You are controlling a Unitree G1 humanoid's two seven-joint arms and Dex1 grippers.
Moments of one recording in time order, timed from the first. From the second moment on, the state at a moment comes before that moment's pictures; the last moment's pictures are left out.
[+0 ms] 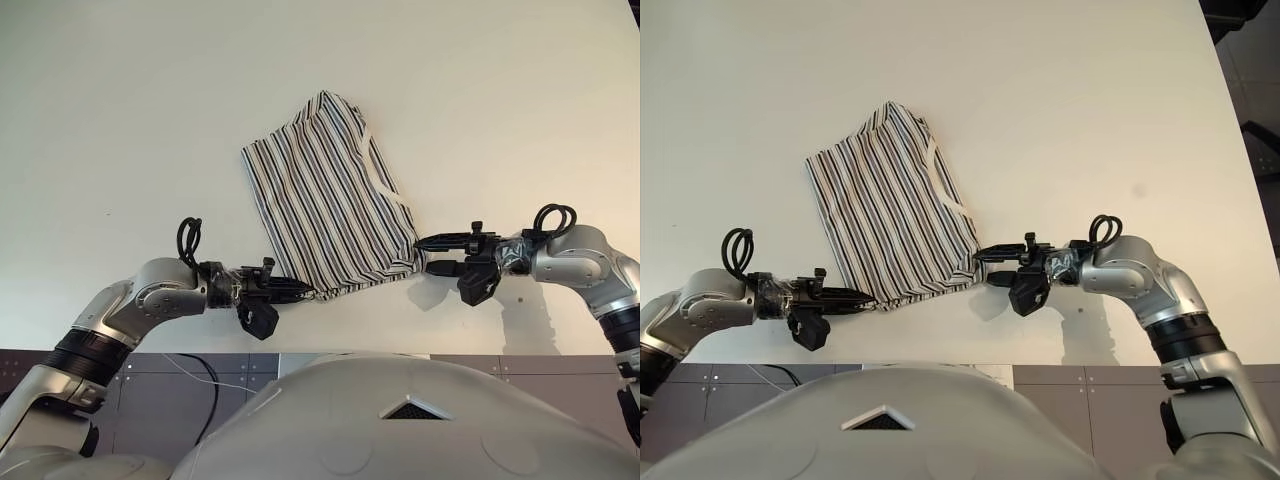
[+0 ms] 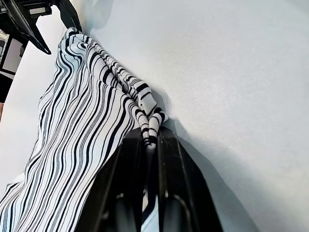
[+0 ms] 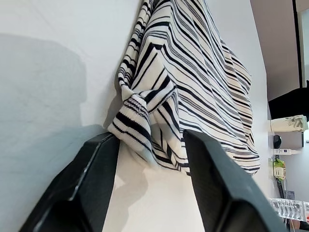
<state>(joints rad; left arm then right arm) 0.12 0.95 -0.44 0.04 0.31 -0.92 -0.74 -0.06 -0.78 0.38 0.19 -0.40 -1.00 0.77</state>
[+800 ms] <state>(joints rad) 0.09 0.95 -0.46 0.06 0.33 -0.95 -0.73 -0.20 -0.78 0.54 0.20 -0.31 -0.90 0.86</state>
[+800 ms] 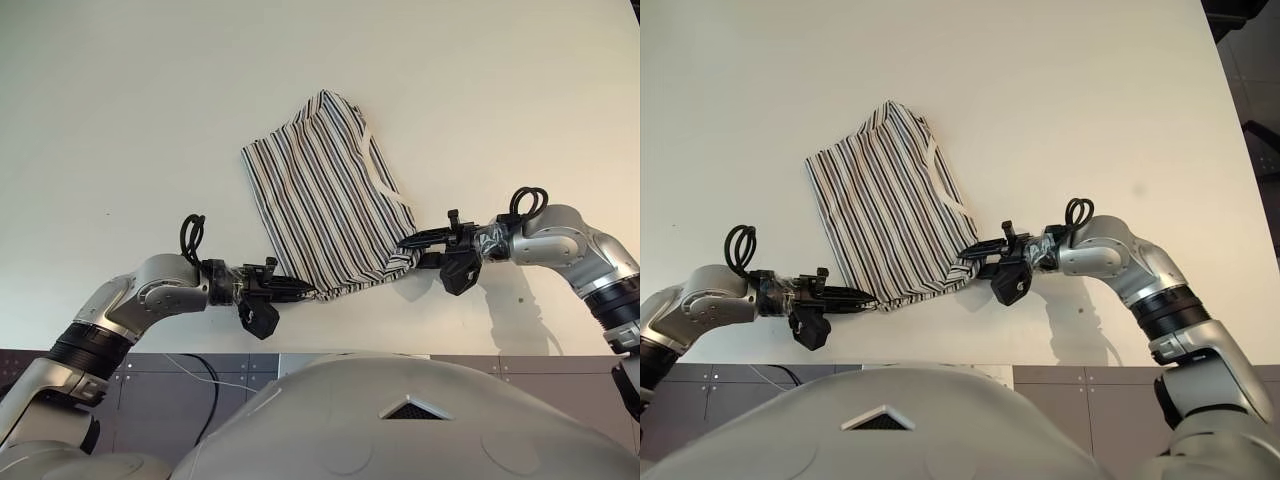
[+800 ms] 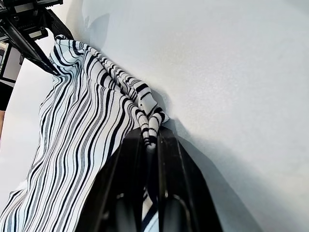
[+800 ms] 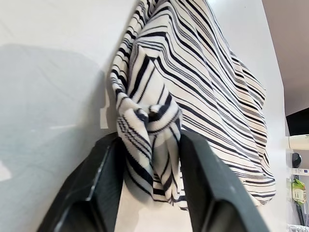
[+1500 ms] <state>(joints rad) 0.40 1.05 -0.30 -0.37 -0.06 -0.61 -0.74 0.23 -1.18 0.26 -0.45 0.34 -0.33 0.99</state>
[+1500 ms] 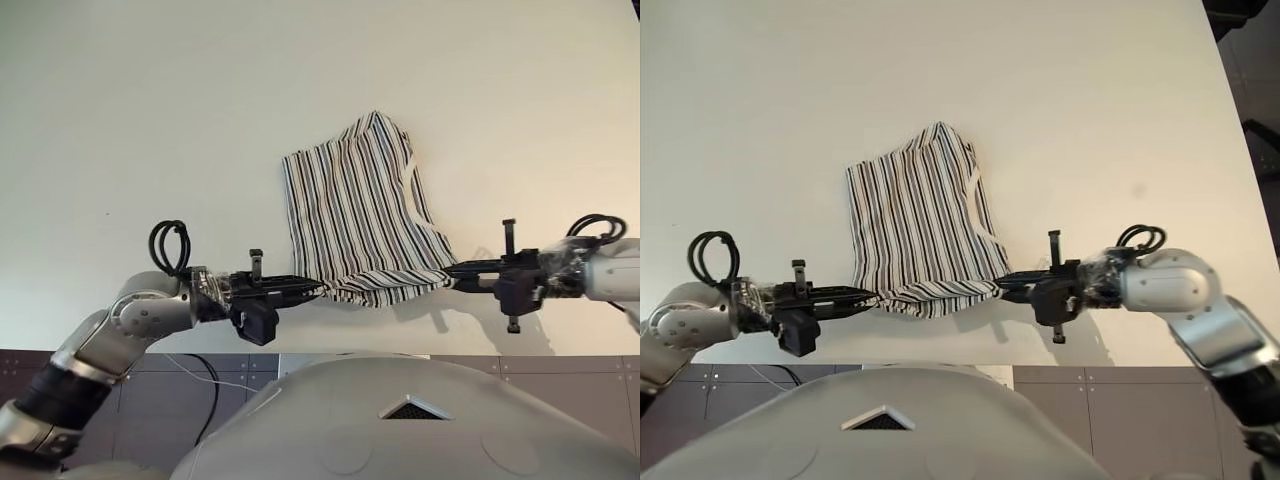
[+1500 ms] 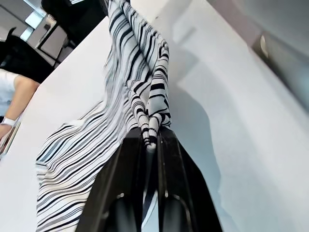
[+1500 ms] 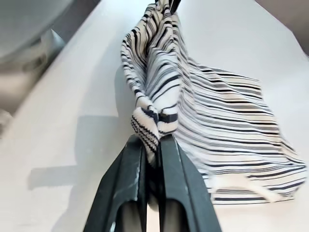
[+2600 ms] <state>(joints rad) -0.13 0.67 -0.31 0.08 -0.11 -0.06 -0.87 -0.64 -0.43 0.36 0.76 0.10 -0.19 1.16</state>
